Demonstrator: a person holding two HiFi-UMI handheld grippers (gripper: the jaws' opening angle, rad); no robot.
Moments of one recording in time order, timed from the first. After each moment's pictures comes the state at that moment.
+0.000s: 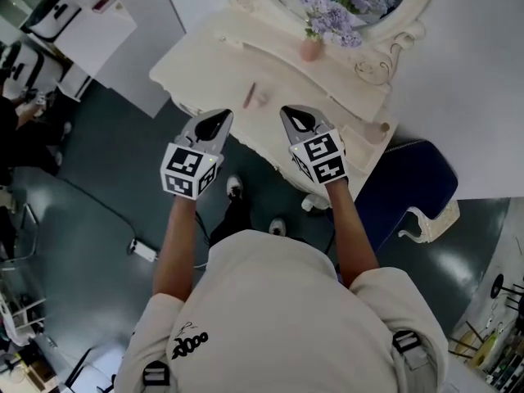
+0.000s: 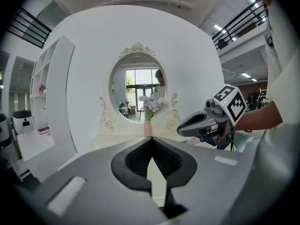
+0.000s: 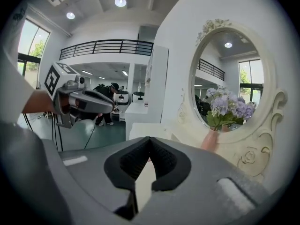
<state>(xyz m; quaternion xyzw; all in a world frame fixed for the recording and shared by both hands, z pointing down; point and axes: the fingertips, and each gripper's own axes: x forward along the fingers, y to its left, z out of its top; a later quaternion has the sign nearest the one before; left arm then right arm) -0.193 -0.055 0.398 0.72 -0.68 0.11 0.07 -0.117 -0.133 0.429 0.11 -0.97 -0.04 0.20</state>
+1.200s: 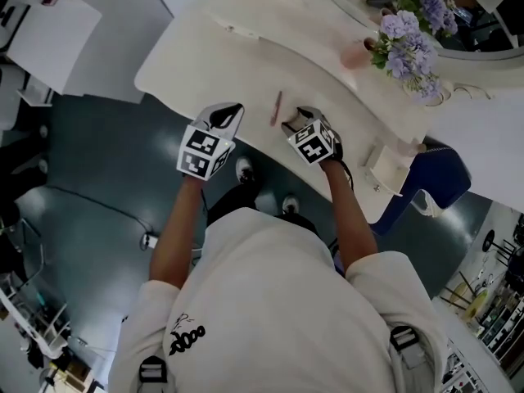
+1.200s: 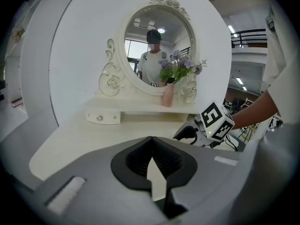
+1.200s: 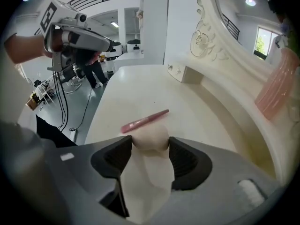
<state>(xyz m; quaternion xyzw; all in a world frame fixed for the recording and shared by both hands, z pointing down) -0.358 -0.161 0.550 0.77 -0.58 0.17 0.22 -0.248 -0.212 0.676 0.09 -0.87 0.01 0.48</state>
